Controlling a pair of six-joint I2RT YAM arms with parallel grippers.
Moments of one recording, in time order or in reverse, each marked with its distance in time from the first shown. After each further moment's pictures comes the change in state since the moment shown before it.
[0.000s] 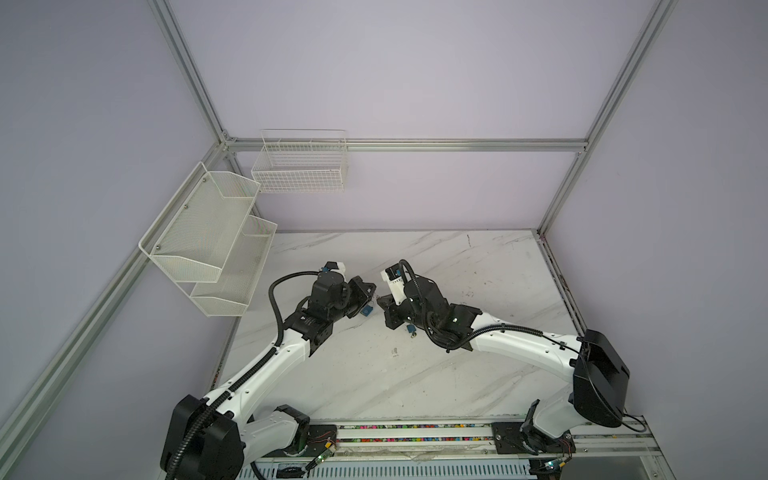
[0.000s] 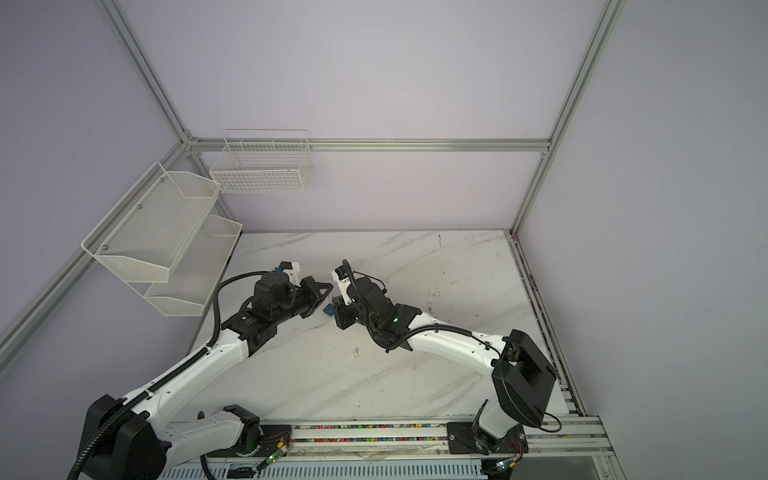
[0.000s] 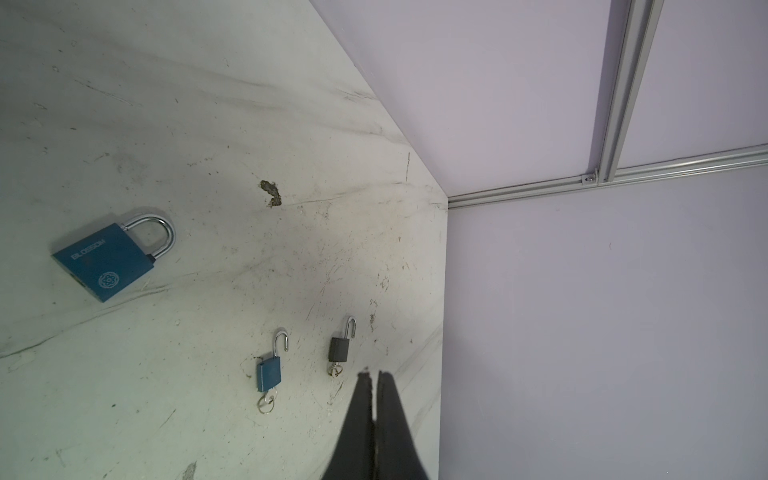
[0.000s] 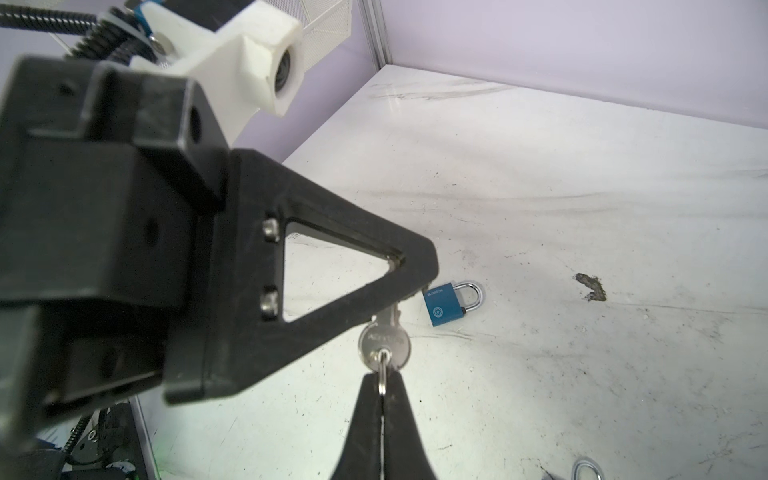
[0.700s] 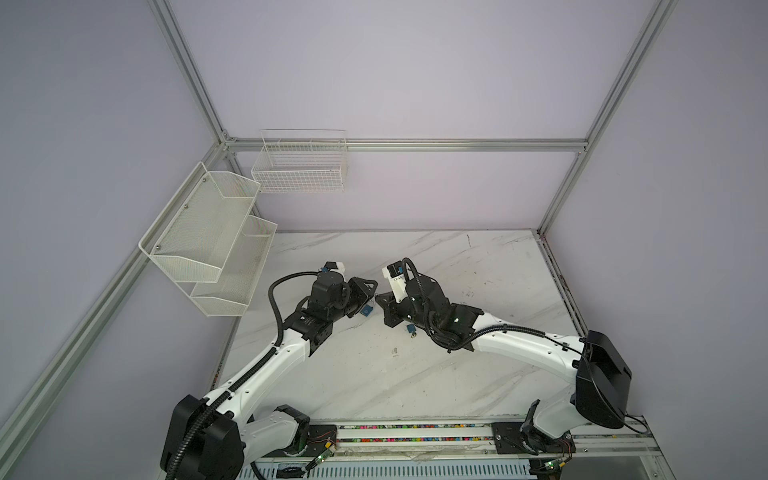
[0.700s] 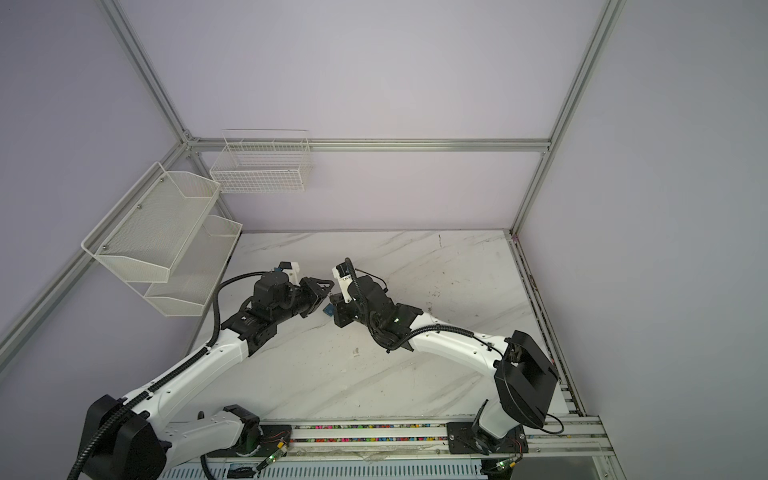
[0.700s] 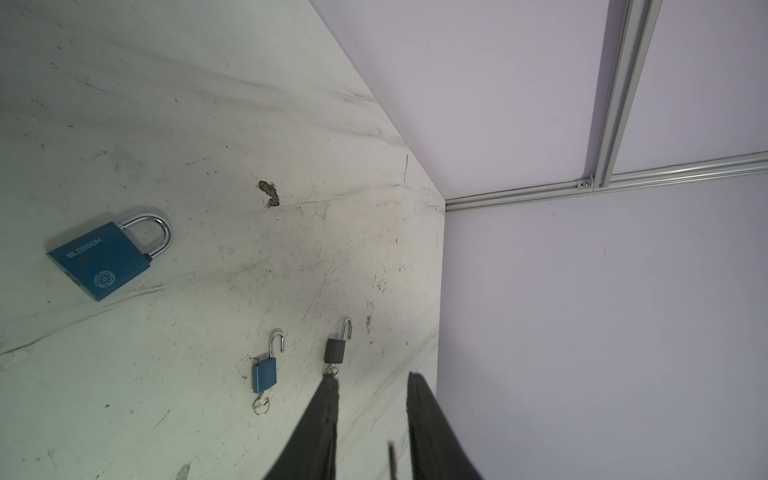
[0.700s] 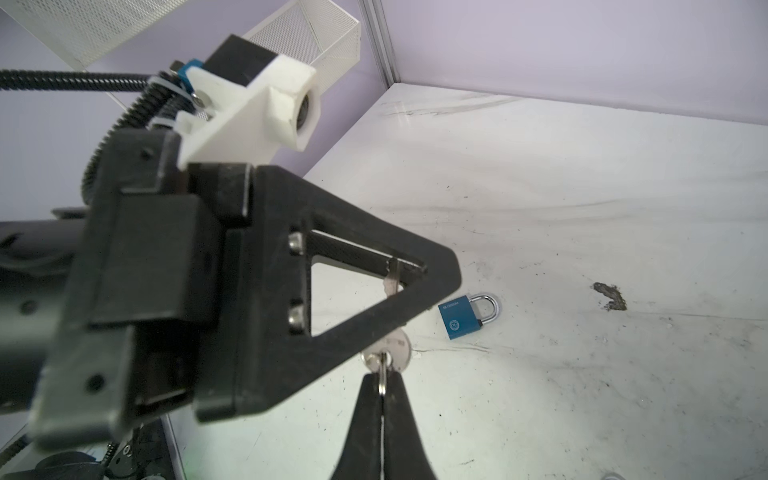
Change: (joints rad) left arm 0.002 0.000 -0.001 0.006 0.001 -0.018; right arm 0.000 -0.006 0.000 0.027 -0.009 0.043
